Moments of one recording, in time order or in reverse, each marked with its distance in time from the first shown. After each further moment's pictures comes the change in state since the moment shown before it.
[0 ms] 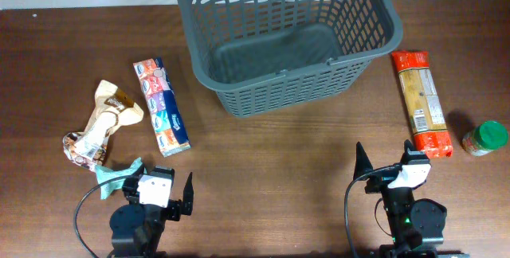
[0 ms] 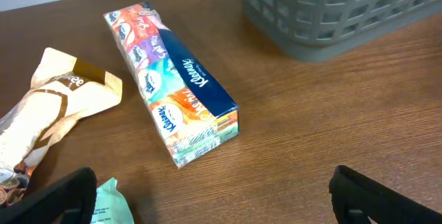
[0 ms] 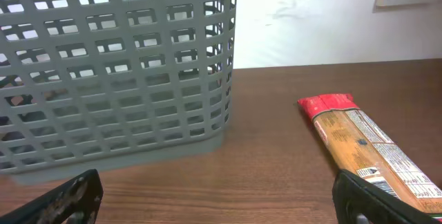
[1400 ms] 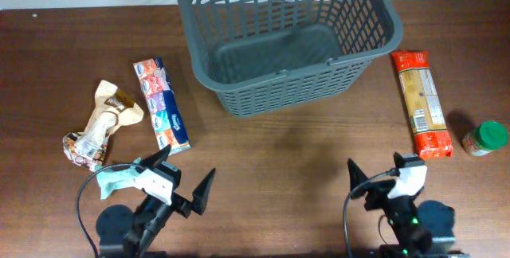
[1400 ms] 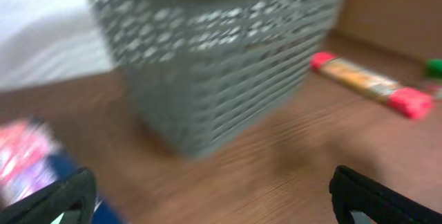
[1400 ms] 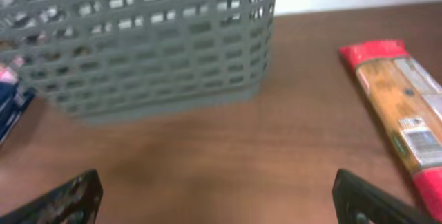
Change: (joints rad) left arm 0.000 0.130 0.105 0.282 0.449 -0.135; right arm 0.000 0.003 0.239 -0.456 -0.143 0.014
